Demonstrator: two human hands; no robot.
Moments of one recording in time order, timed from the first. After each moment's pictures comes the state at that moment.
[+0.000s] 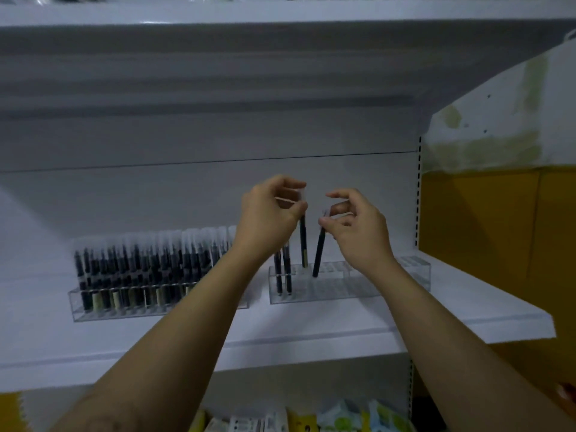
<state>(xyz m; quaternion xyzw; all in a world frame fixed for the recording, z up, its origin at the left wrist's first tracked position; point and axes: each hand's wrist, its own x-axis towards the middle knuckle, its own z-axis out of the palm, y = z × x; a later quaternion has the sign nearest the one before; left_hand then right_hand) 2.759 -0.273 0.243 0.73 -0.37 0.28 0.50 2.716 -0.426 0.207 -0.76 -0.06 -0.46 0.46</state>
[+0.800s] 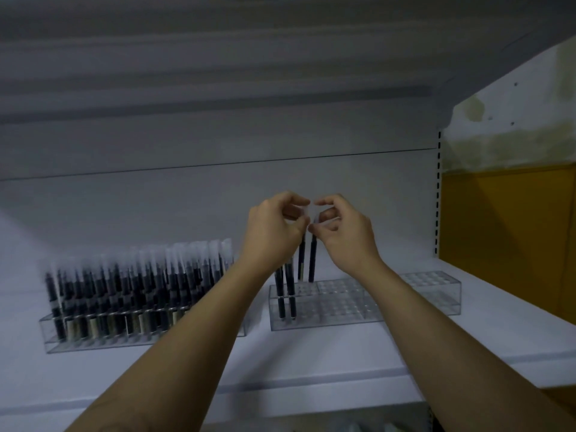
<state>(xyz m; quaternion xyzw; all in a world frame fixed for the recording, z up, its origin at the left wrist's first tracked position) 2.826 -0.302 0.232 0.75 -0.37 0.32 0.45 2.801 -0.446 0.204 -0.78 -0.06 -0.45 0.43</state>
